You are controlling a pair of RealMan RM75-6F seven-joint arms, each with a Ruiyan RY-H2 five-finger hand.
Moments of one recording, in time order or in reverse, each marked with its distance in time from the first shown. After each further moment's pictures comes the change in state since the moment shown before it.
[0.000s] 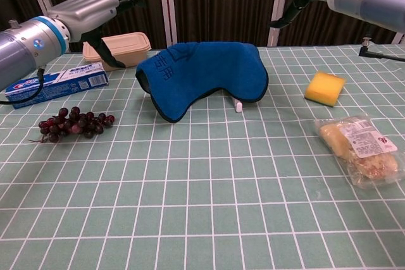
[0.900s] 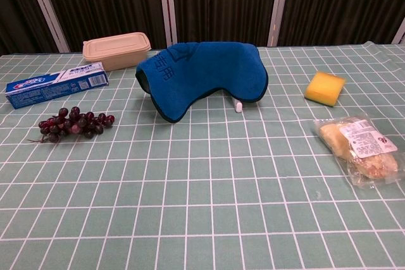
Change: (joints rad) left arm 0.560 0.468 0.228 -0.682 0.083 0.510 0.065; right arm -0.632 0.462 -0.230 -0.790 -0.139 0.642 -0.186
